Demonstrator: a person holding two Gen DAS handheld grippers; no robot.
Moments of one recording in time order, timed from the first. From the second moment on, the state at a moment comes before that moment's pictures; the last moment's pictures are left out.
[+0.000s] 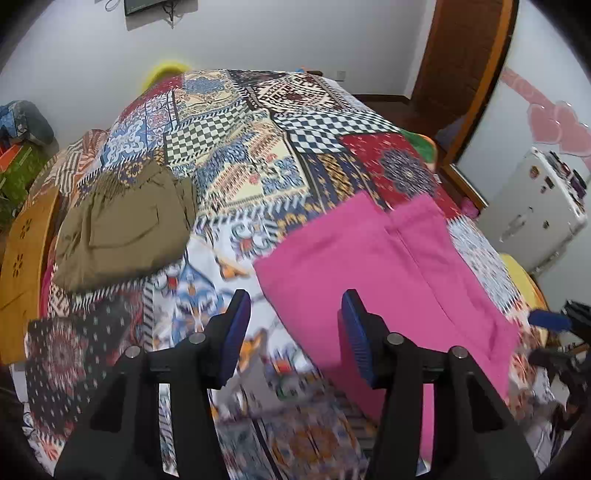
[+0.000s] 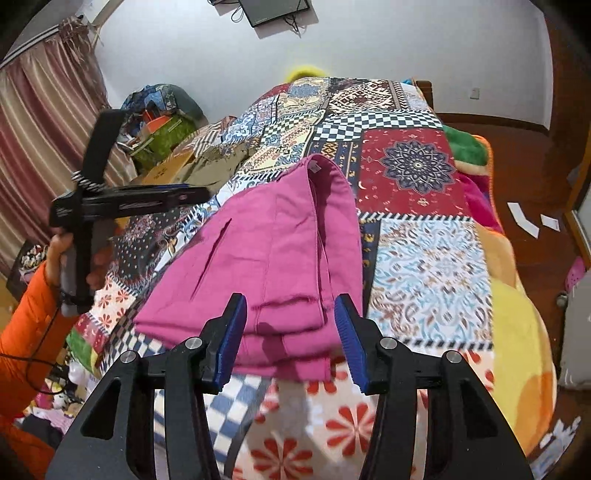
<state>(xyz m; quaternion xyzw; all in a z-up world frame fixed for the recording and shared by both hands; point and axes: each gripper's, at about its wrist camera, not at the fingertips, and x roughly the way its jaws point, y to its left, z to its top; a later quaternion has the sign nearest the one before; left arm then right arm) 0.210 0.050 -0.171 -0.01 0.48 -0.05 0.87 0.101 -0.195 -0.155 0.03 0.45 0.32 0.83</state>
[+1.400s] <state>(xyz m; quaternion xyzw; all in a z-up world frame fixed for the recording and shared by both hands) 0.217 0.107 -0.203 -0.06 0.48 0.04 0.87 0.142 -0.181 -0.170 0.02 0.46 0.28 0.84</state>
